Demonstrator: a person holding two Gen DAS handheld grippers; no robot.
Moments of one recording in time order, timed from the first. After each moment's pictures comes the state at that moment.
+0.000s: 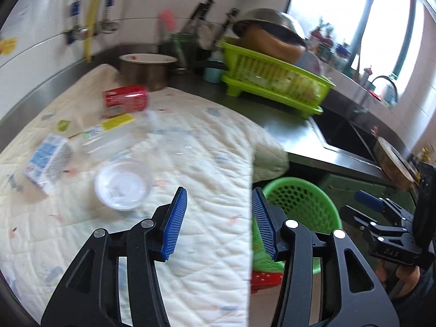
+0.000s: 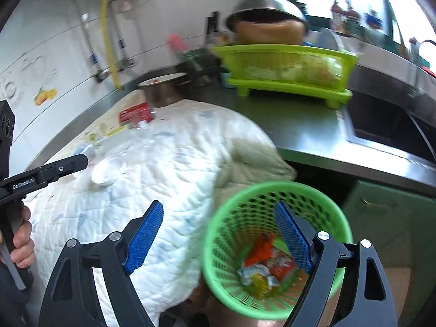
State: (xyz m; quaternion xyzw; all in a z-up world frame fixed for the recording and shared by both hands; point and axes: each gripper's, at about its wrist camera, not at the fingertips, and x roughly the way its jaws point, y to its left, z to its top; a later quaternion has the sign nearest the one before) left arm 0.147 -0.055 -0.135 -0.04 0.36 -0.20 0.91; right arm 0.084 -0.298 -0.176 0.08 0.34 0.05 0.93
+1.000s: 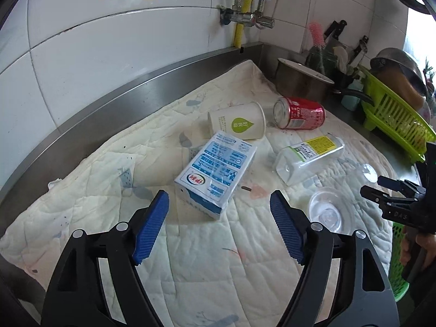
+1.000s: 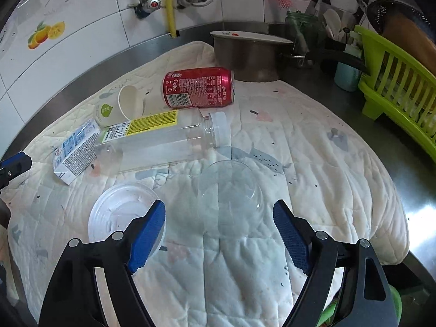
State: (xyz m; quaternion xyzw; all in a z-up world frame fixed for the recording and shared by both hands) left arm 0.231 0.148 -0.162 -0.06 0.38 0.03 0.92; right arm 0.312 -0.128 -0.225 -0.03 0.42 0.17 0.89
